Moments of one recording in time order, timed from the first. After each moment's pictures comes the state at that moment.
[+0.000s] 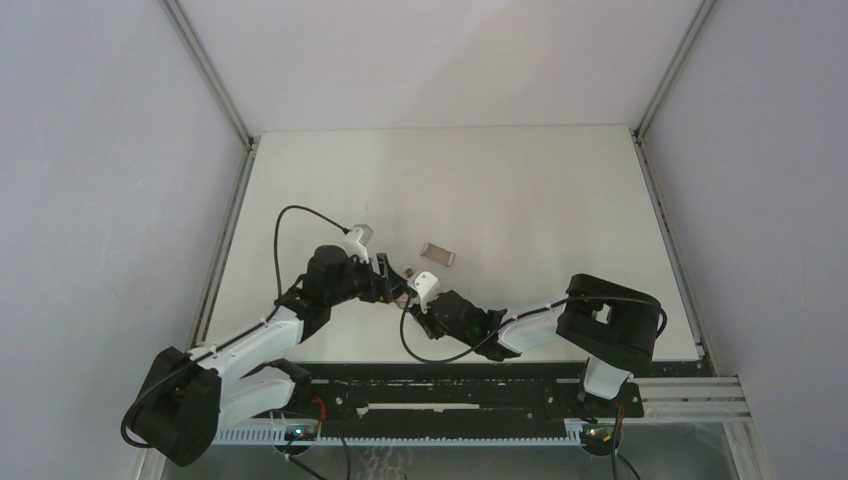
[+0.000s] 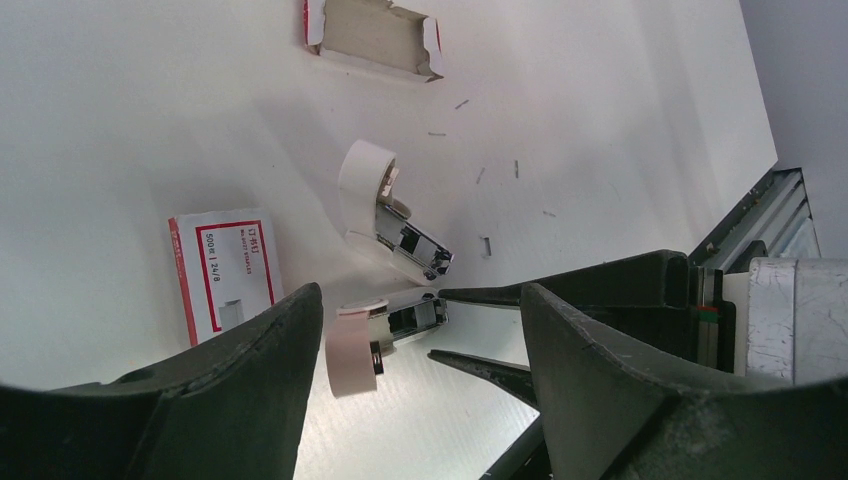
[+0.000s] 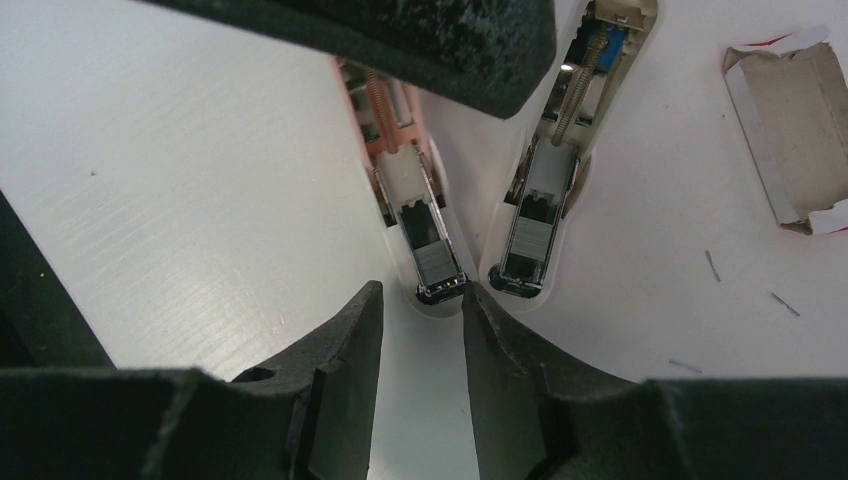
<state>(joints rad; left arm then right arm) -0.50 1.06 0.39 0.16 0.31 -0.53 1.17 1.69 0.58 0.55 0.23 0.13</state>
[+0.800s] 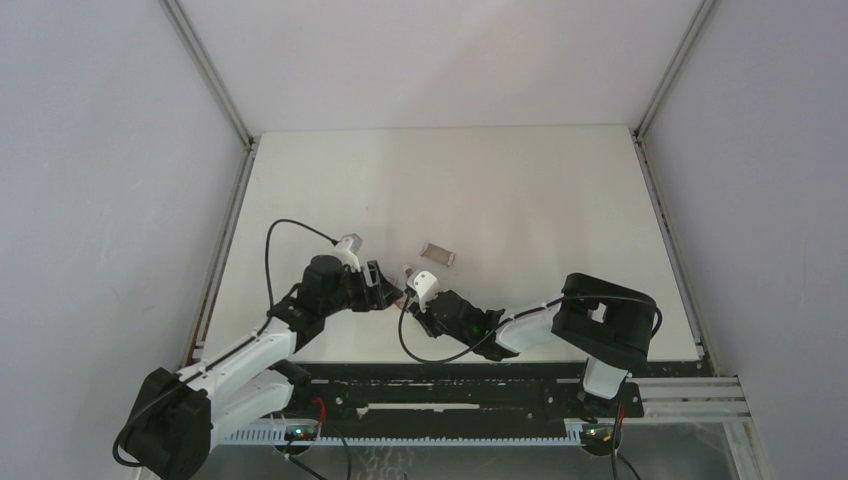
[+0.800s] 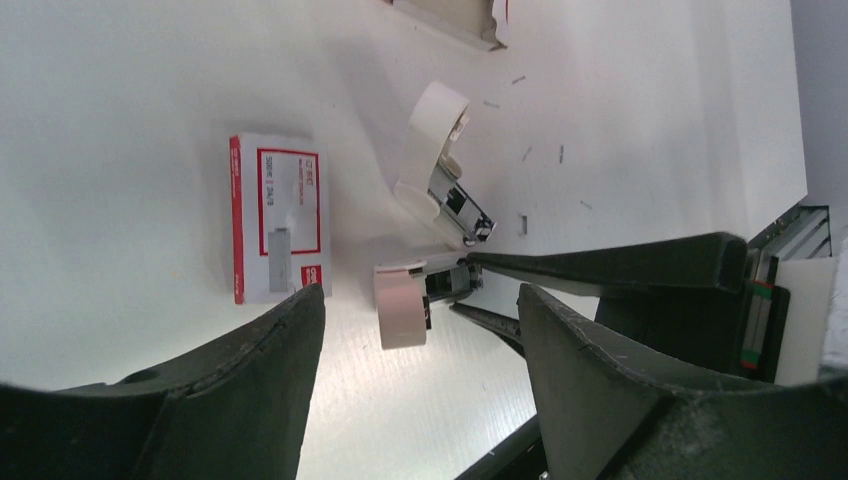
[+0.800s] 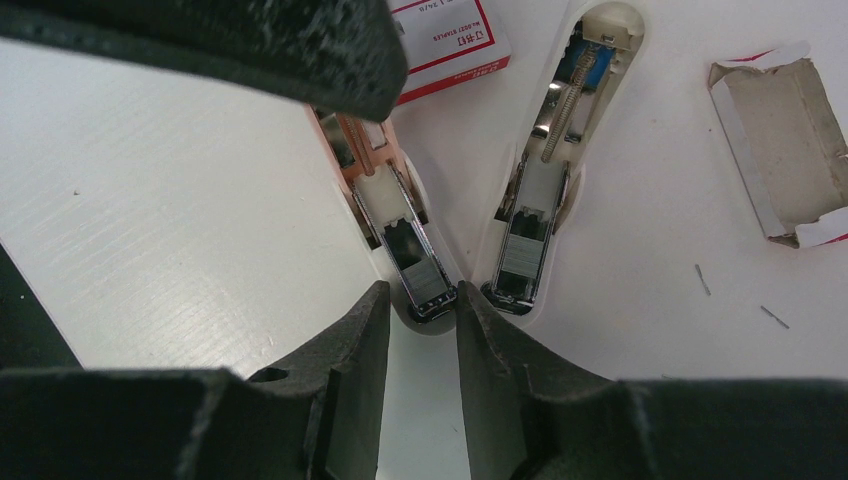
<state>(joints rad) -0.50 0.94 0.34 0.02 0.22 -0.61 1.17 1.72 0.59 0.58 0.25 0.12</state>
